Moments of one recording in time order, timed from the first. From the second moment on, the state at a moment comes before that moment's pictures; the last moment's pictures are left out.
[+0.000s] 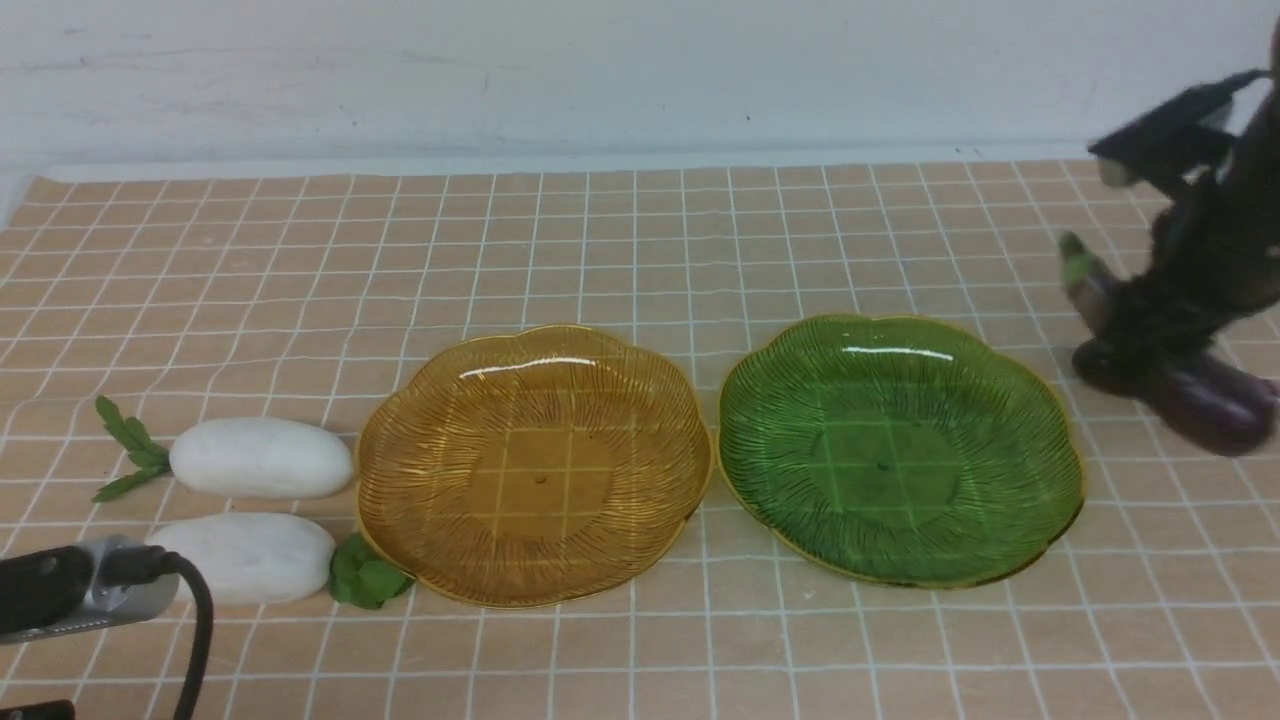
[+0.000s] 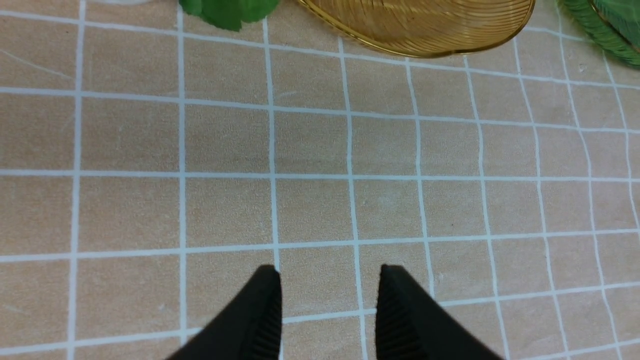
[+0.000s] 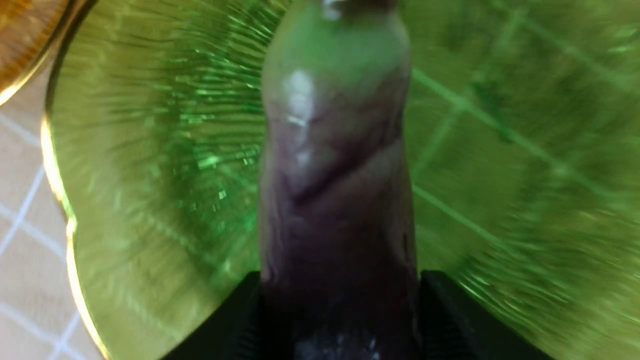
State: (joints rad) right arm 0.29 1.97 -1.54 0.23 1.14 -0.35; left arm -0.10 0.62 -0.41 -0.46 0.80 0.02
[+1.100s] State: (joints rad) right arm -0.20 2.09 -1.71 0.14 1.21 0.70; left arm -0.10 0.62 -0.41 -0.44 0.81 0.03
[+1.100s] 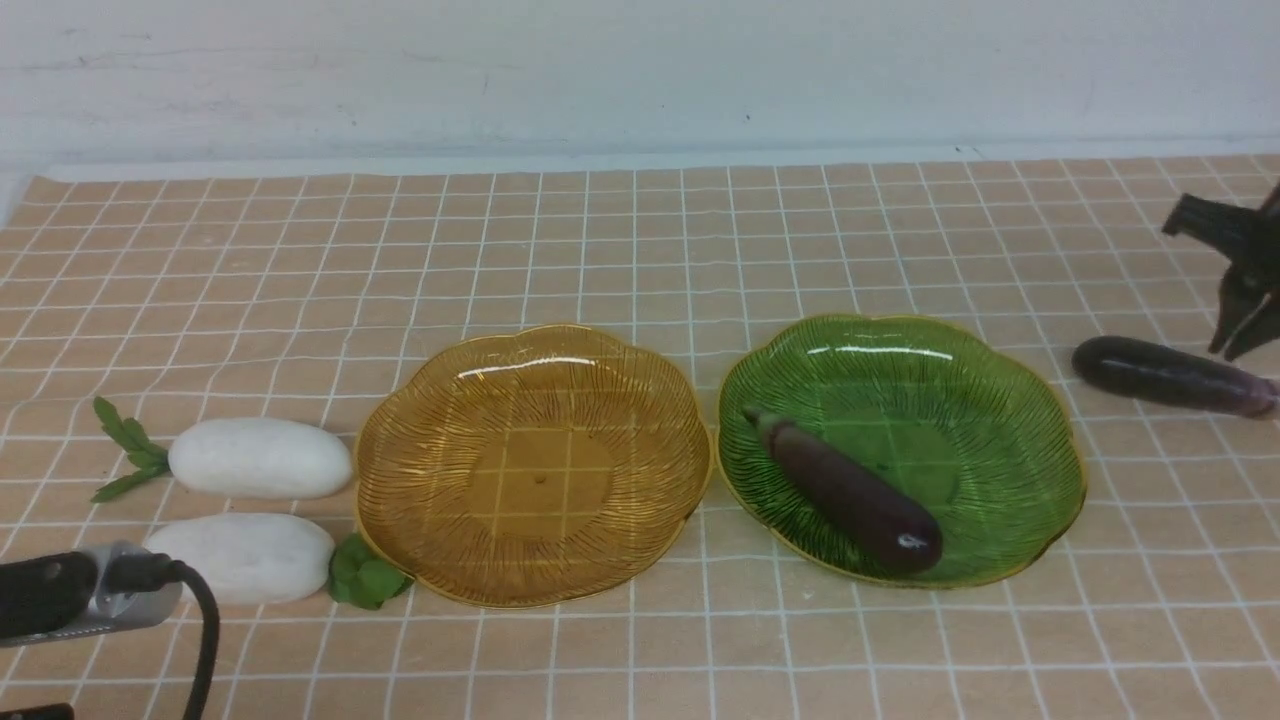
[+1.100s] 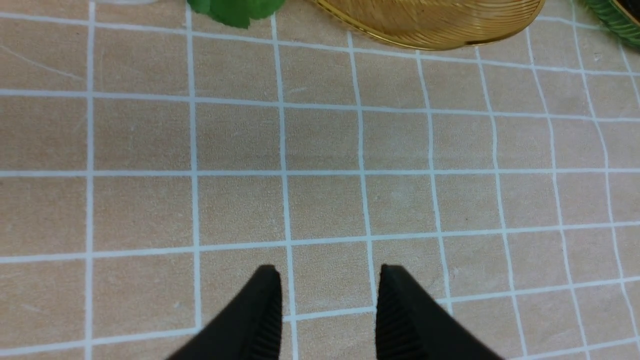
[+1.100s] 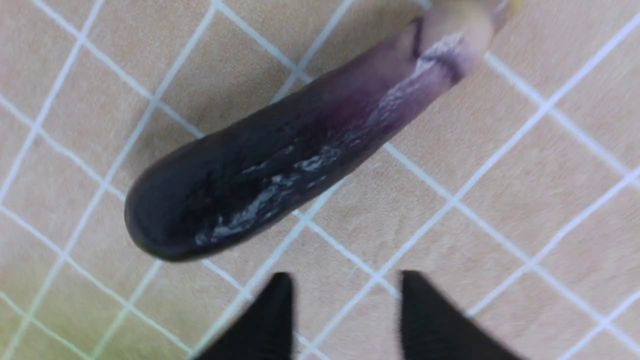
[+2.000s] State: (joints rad) right arm -0.20 2.23 -1.72 0.14 0.92 0.97; left arm -0.10 0.62 -0.41 -0.44 0.80 0.00
